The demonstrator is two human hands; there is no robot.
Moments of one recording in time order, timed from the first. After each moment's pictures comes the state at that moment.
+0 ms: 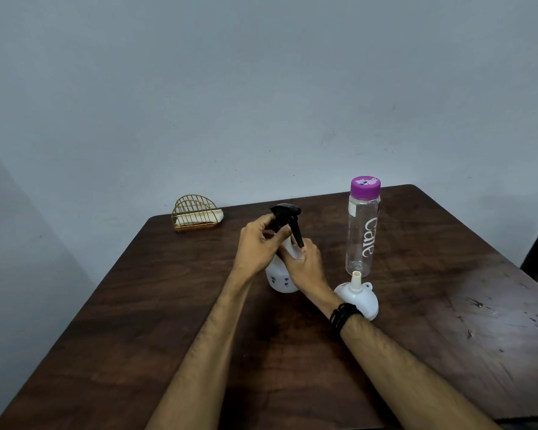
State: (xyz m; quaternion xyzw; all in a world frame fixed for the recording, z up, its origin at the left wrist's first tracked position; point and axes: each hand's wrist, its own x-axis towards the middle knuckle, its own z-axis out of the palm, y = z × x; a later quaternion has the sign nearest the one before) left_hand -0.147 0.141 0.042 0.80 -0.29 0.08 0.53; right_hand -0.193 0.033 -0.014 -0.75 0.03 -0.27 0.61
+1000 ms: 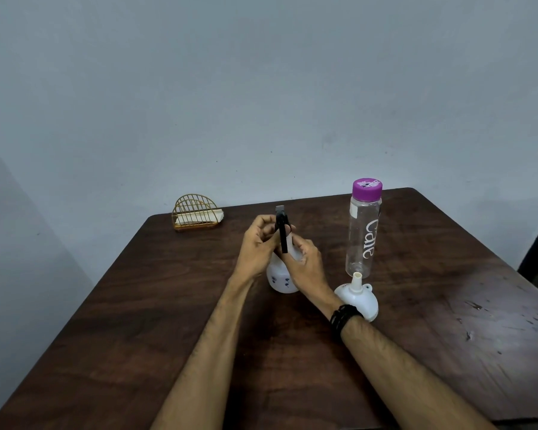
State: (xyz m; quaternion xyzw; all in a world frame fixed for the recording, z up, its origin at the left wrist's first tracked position) left_hand -0.140 0.142 0.025 0.65 -0.28 -0.04 0.71; right_hand -0.191 0.031 -0.020 -0.77 0.04 -0.26 0.58
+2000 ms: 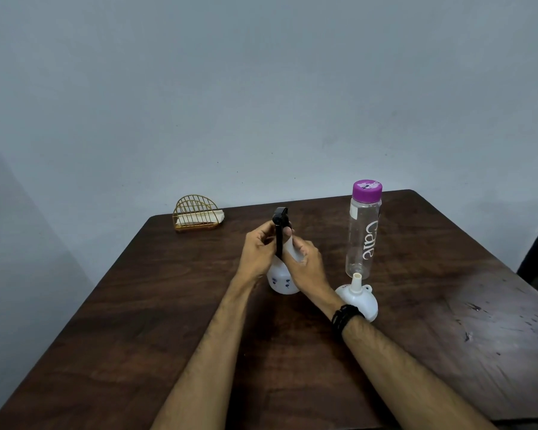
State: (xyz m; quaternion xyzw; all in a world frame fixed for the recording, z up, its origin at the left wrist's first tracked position) left_hand -0.144 0.138 0.024 0.67 -0.28 -0.02 0.69; right_hand -0.192 0.027 -0.021 -0.78 0.03 -0.24 0.58
